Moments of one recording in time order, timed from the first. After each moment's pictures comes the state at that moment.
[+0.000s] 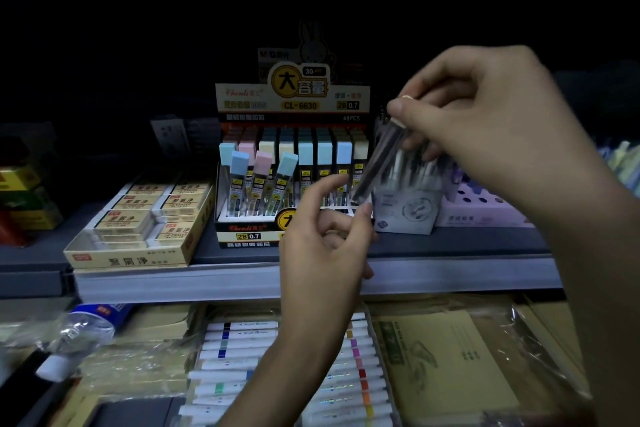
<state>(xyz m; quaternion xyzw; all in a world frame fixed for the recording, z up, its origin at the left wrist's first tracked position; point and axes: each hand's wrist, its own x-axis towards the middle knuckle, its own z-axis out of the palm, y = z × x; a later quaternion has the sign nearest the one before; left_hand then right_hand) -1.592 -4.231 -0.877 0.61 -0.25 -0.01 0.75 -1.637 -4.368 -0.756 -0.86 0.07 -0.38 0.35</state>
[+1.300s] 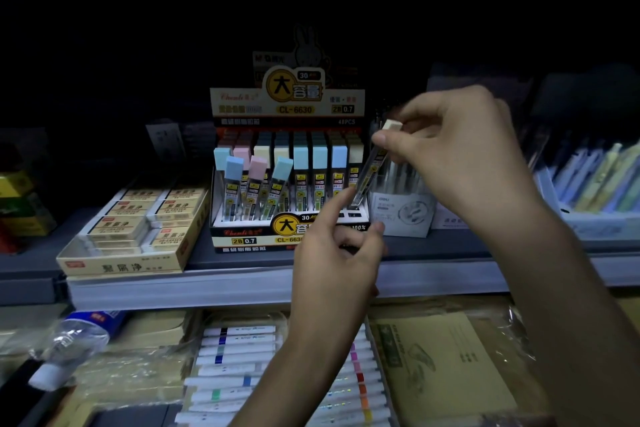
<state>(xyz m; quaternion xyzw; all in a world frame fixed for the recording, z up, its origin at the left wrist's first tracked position) -1.588 -4.244 -0.888 0.65 -0.25 -0.07 0.72 -1.624 -4.366 -0.779 -0.86 0.15 -0.39 0.28</state>
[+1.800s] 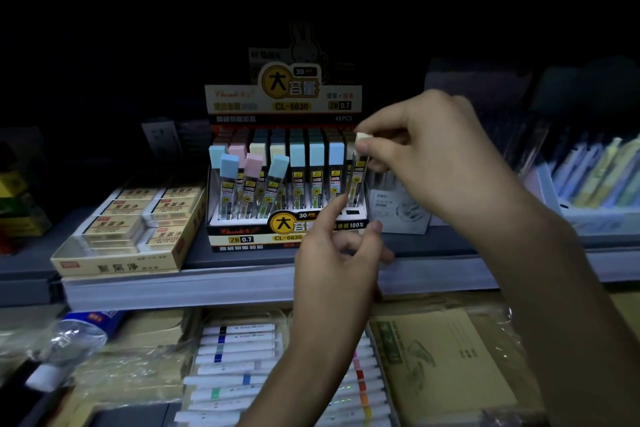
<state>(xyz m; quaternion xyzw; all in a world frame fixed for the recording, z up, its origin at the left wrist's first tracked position) -1.598 -4.246 -0.884 0.64 -0.22 -0.09 0.73 -1.616 -4.362 -0.782 -0.90 0.09 -0.33 0.25</state>
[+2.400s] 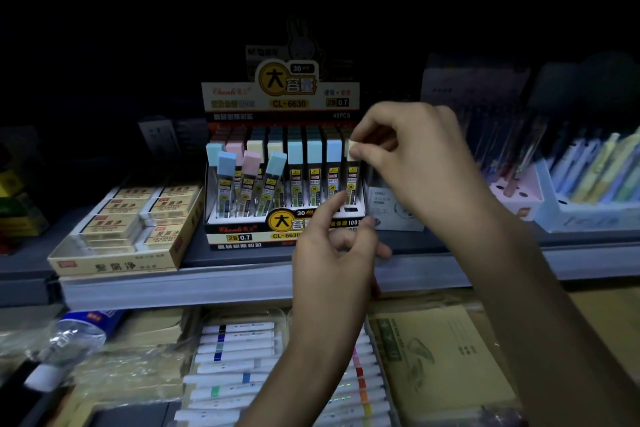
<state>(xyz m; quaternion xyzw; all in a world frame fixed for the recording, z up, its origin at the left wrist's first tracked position) -1.599 -4.246 -0.886 0.61 -0.21 -0.10 0.76 -1.604 -4.367 -0.799 -0.90 0.10 -0.36 0.22</state>
